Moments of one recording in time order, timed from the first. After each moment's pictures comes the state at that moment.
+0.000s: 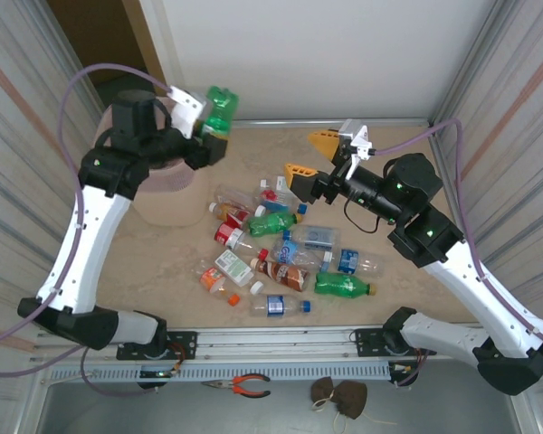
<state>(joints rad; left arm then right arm) -0.28 1.38 1.78 -0.84 0.39 0.19 0.72 1.00 1.25 -0.09 -0.26 0.15</state>
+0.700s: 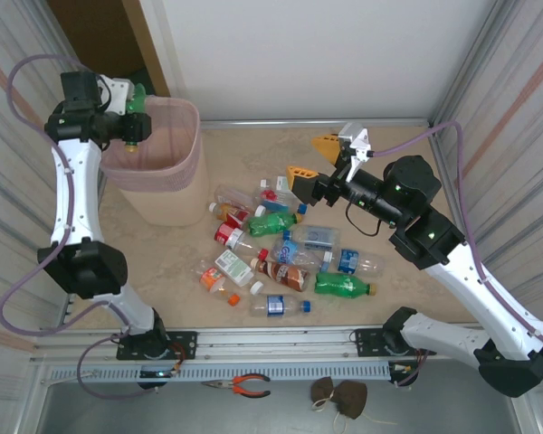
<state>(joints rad) 0.15 1.70 1.97 -1.00 0.19 0.21 0.72 0.99 1.23 -0.14 -0.23 0.14</state>
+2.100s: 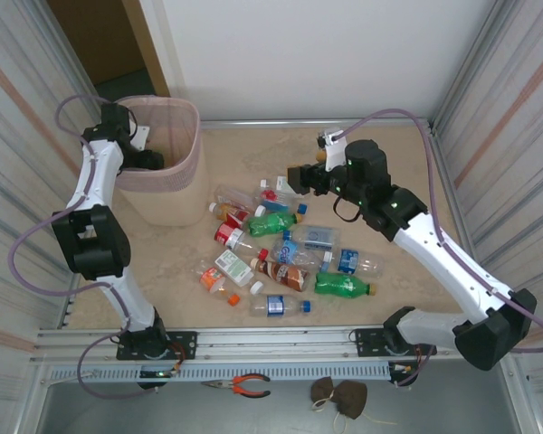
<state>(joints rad) 0.14 1.84 1.74 -1.00 0.04 0.21 0.60 1.21 1.22 -0.37 -0.07 0.22</state>
